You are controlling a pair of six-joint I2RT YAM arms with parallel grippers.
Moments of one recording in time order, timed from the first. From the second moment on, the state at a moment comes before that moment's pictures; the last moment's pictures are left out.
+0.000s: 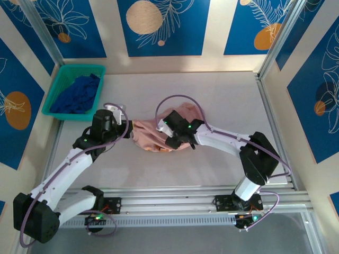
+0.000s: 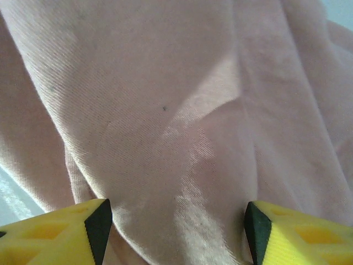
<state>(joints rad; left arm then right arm) -0.39 1.01 0.77 -0.33 0.14 -0.34 0.83 1.65 1.14 -0.56 0.18 -0.34</state>
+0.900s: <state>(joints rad) -0.39 1.29 0.83 -0.36 -0.03 -0.32 0.43 1.64 1.31 -0.56 -0.45 0.12</state>
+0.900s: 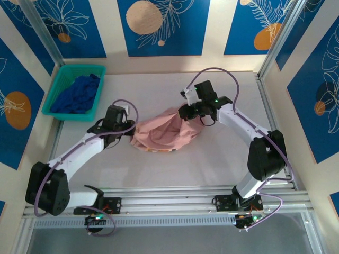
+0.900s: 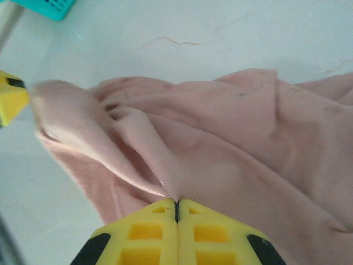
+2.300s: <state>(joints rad) -0.68 1.74 1.31 -0.37 0.39 -0.24 0.37 1.42 1.13 -0.55 -0.38 0.28</state>
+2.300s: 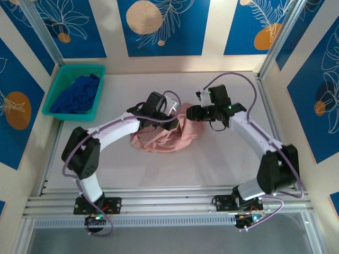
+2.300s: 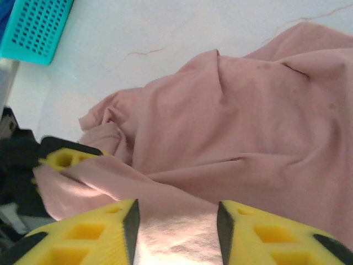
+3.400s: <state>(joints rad) -0.62 1.43 1.24 -0.61 0.14 -0.26 0.42 1.21 0.82 -0.13 -0.92 0.28</state>
